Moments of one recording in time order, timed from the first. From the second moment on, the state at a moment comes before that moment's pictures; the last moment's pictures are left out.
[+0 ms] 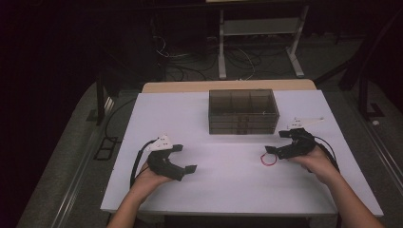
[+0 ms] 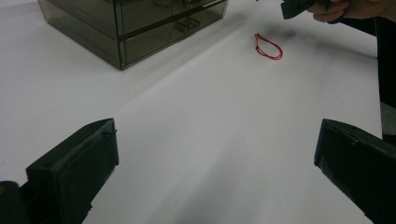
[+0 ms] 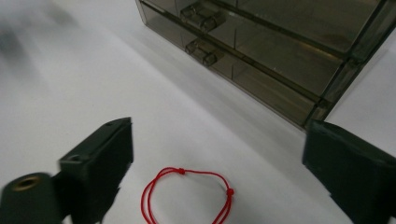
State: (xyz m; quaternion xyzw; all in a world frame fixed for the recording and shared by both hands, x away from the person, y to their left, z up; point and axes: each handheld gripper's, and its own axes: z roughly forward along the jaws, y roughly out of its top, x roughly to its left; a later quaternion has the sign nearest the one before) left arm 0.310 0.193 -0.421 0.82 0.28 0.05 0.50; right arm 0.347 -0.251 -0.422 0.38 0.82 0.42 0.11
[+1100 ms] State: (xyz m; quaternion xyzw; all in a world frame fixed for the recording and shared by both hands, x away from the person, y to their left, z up) left arm 0.310 0.194 -0.421 0.82 0.28 0.05 0.50; right arm 0.352 -0.257 -0.437 0.40 0.84 0.37 0.09
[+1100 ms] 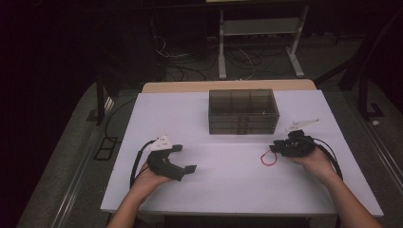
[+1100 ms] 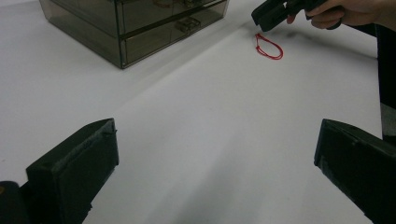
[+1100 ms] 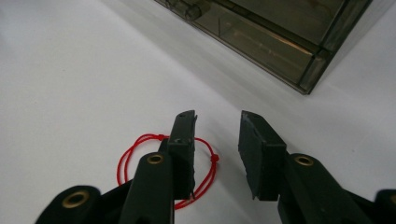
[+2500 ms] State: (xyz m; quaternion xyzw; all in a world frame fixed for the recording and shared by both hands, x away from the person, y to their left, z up) left arm 0.310 0.193 -0.421 0.82 0.28 0.05 0.50; right arm 0.351 -0.252 -0.448 0.38 0.85 0.34 0.10
